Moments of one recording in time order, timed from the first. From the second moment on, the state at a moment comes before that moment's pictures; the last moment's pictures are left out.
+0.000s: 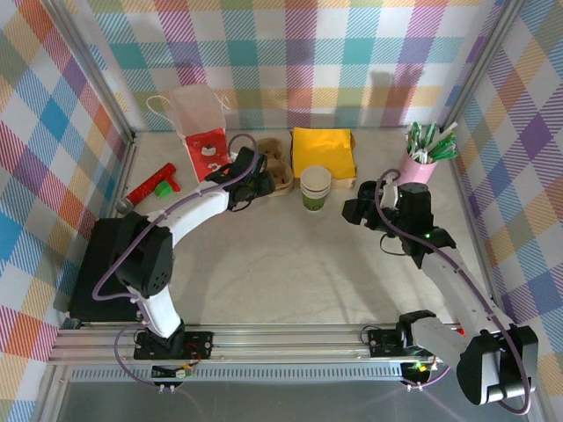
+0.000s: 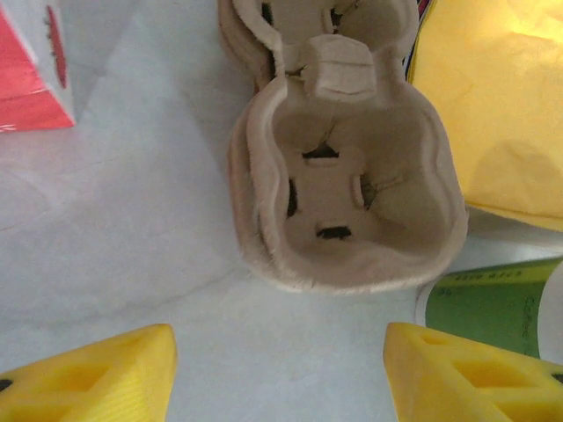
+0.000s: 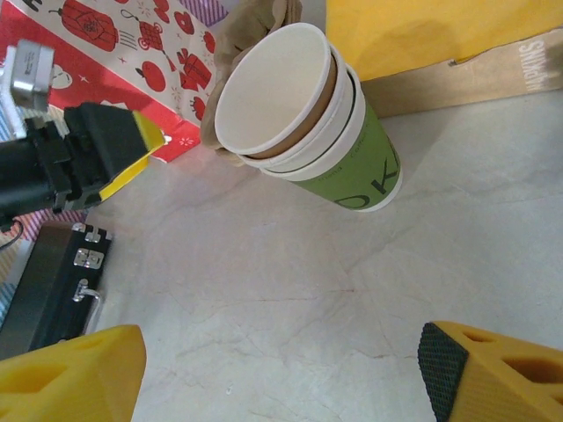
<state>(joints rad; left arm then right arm) -0.52 1.79 1.37 -0.45 -0.17 -0.69 0.20 1.01 0.71 -0.27 -0.48 0.46</state>
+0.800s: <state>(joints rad) -0.50 2.00 1.50 -0.44 -0.18 -0.76 0.22 1.02 0.66 -0.18 -0.45 0.46</state>
